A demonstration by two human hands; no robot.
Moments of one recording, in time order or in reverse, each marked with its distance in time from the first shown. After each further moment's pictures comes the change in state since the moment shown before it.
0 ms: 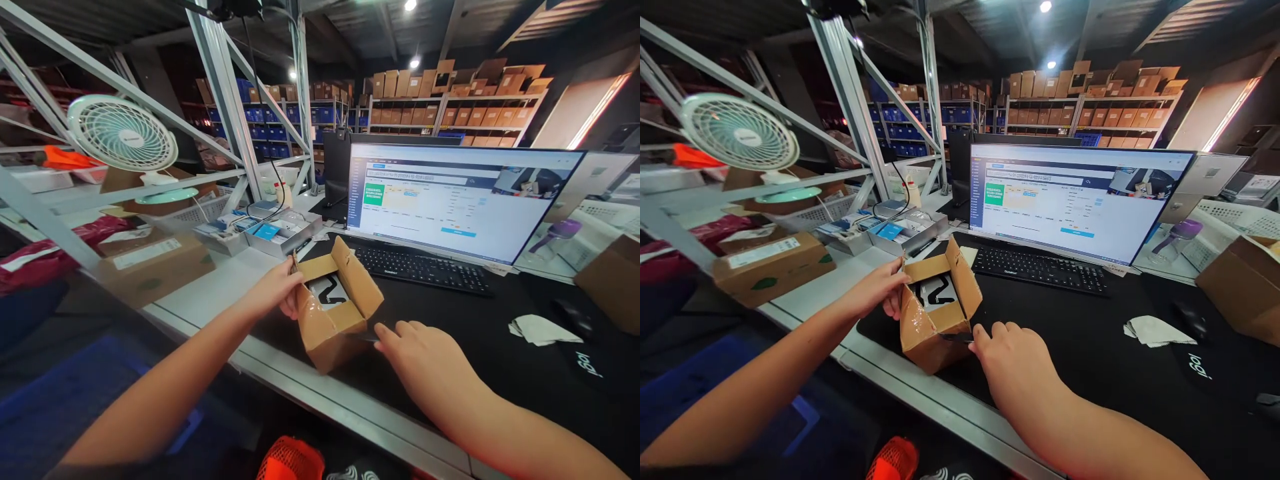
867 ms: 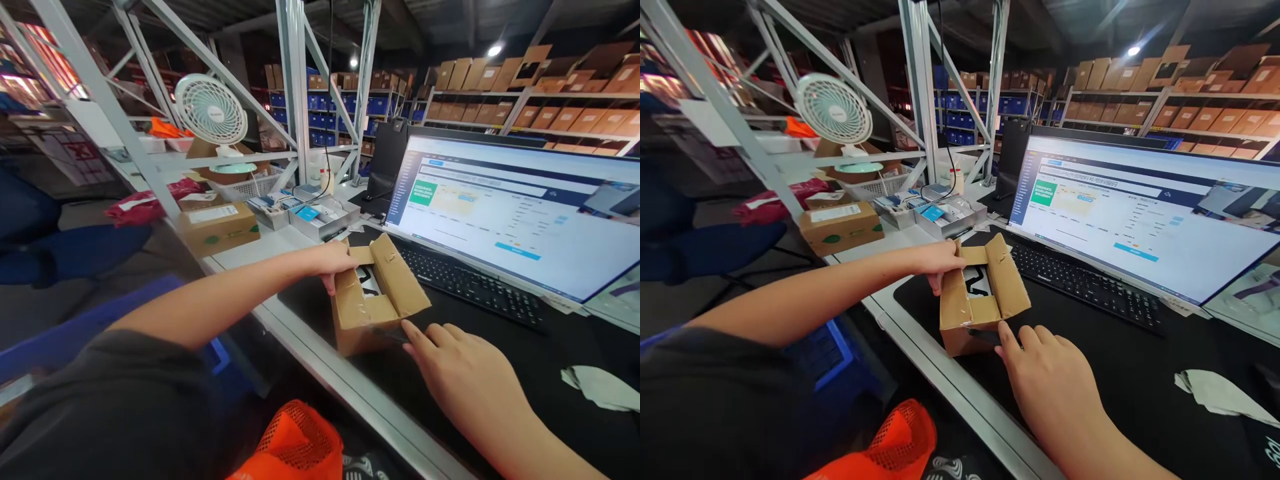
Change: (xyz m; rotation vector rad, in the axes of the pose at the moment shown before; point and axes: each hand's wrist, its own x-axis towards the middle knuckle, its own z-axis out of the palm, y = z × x) left_hand 0.018 0.036 0.007 0.325 -0.053 -0.247; right_hand -0.003 0.017 0.017 -0.061 0.389 -0.206
